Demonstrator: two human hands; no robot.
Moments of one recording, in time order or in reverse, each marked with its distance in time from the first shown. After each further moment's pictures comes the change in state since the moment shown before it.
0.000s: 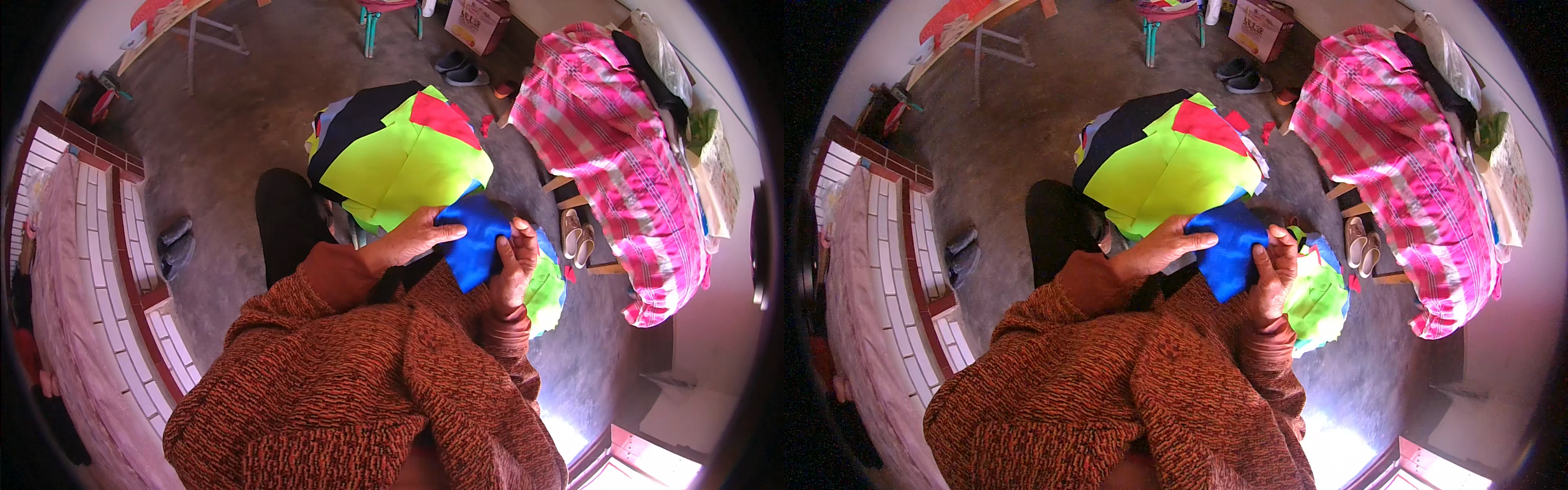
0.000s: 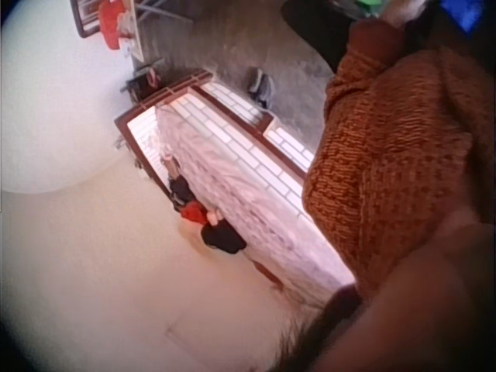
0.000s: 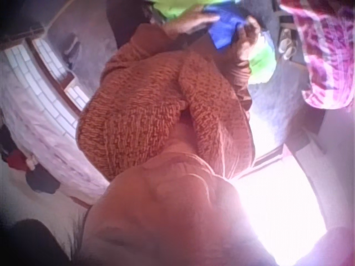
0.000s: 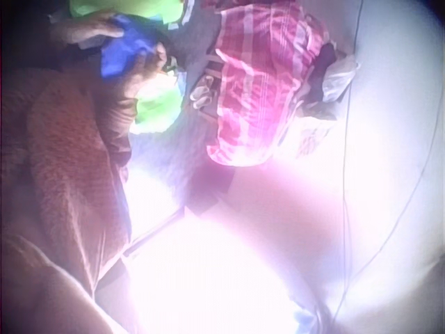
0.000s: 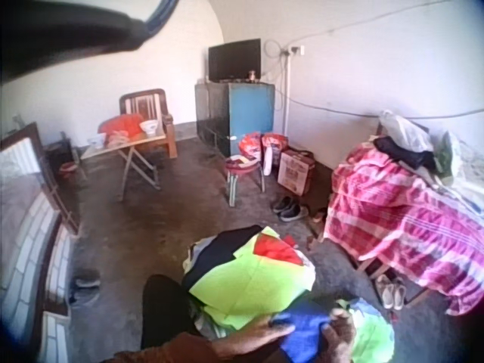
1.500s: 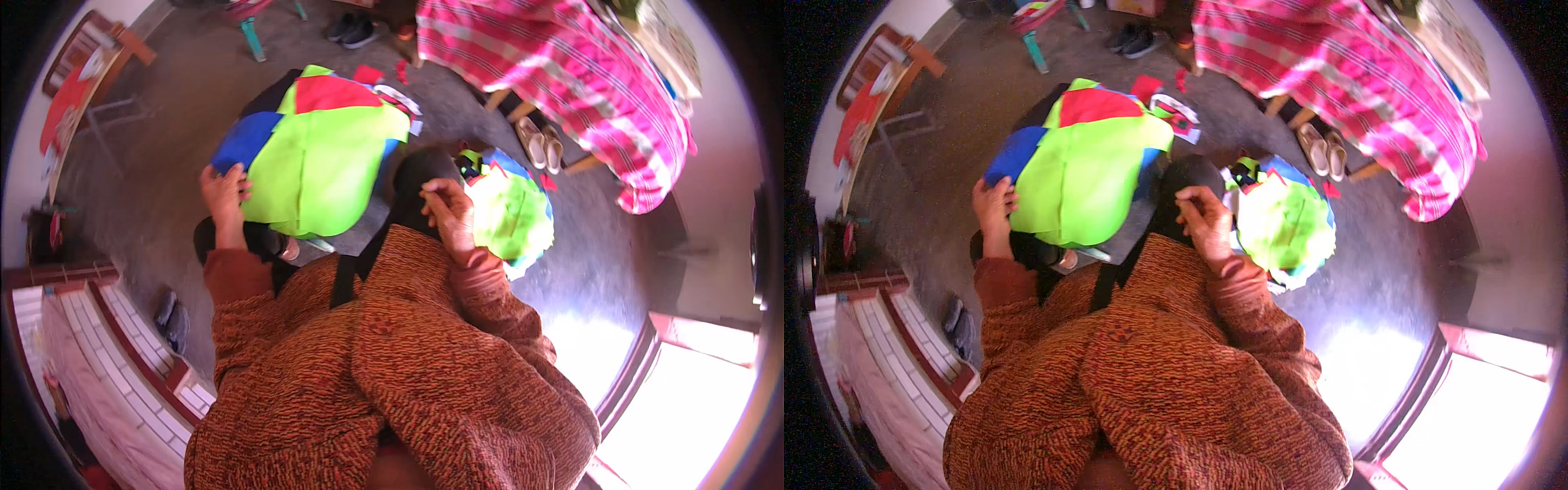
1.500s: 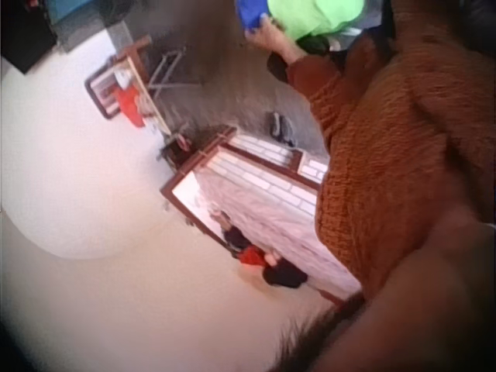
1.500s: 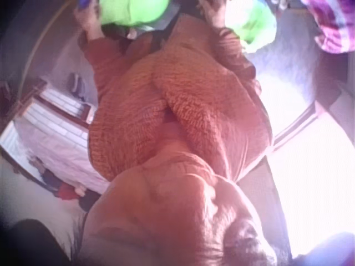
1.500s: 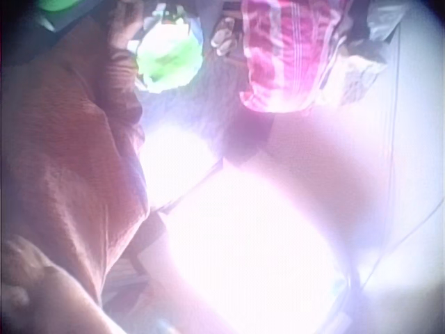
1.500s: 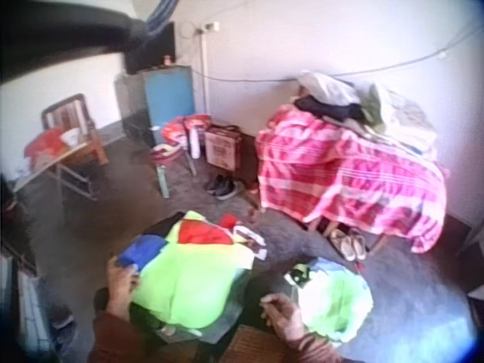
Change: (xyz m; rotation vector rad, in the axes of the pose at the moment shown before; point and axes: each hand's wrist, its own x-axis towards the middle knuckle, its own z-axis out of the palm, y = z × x) left_hand 0.007 0.007 -0.195 0.390 1.009 -0.108; right_hand 0.008 0.046 -0.043 -0.329 0.072 0.150
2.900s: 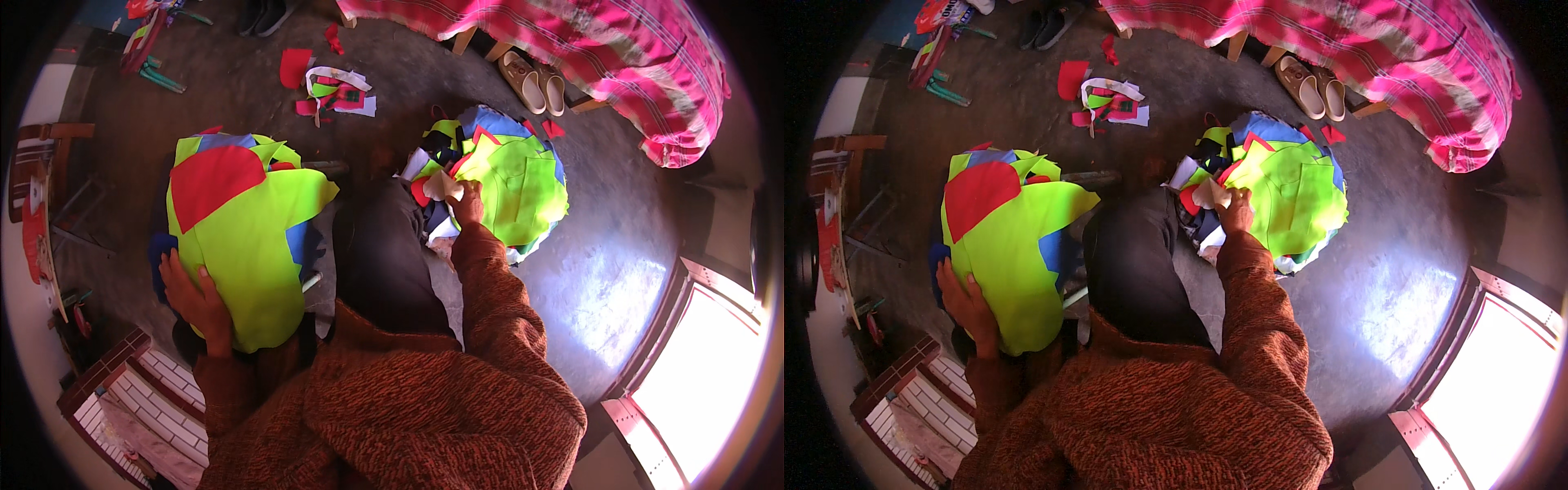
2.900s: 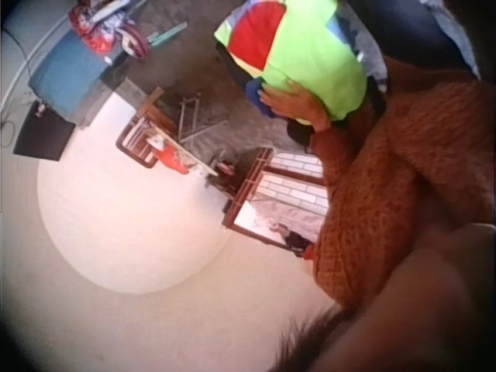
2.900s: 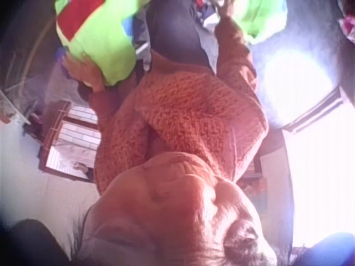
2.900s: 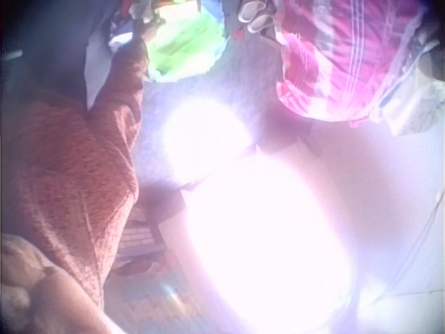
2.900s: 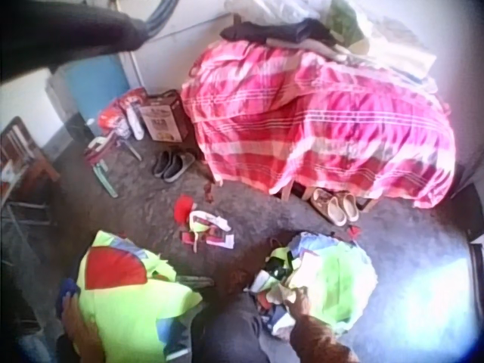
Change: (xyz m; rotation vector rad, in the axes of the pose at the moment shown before) left_hand -0.040 0.012 0.099 1.272 -0.152 0.745; right_hand 0.078 0.250 -0.193 -0.946 0.391 0.432
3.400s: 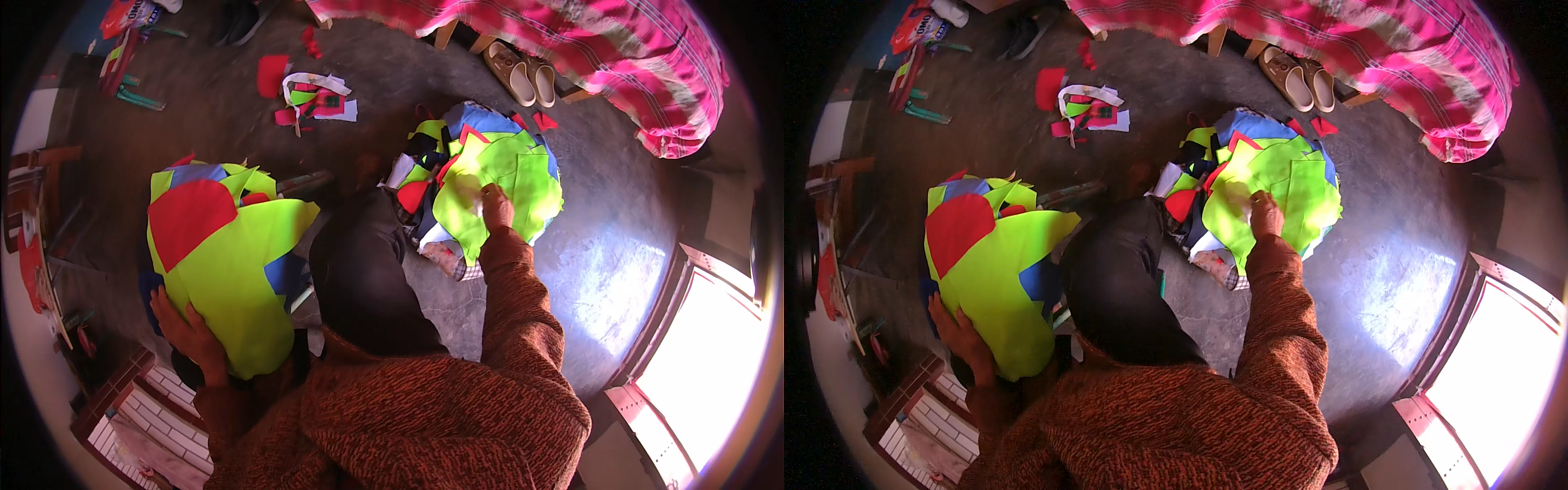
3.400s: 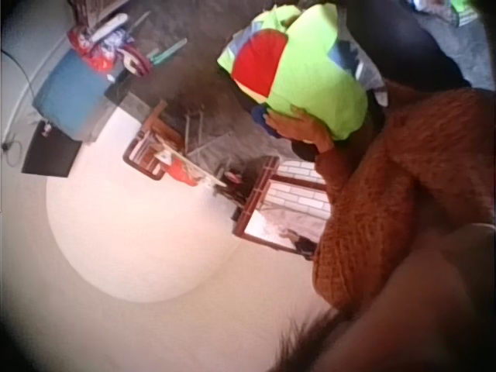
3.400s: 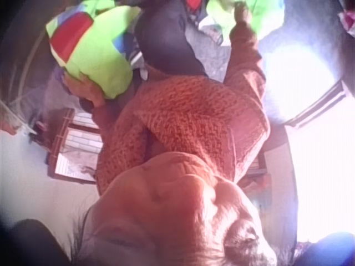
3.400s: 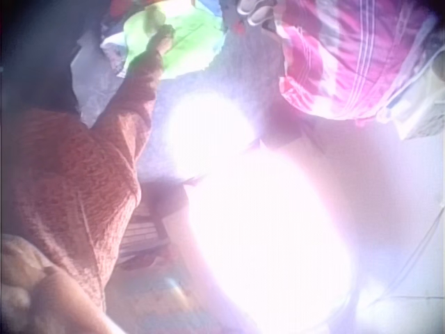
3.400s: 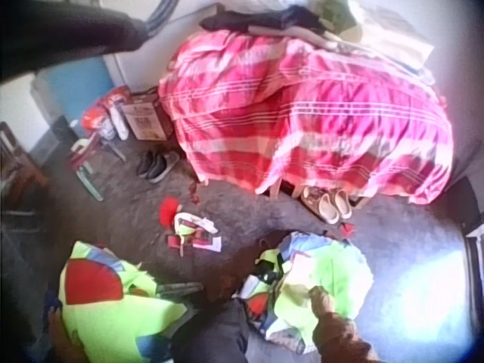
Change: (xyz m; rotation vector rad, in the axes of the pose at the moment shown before) left_hand 0.004 0.004 0.000 -0.021 -0.023 -0.008; right_hand 0.025 0.057 -0.063 -0.168 0.006 0.000
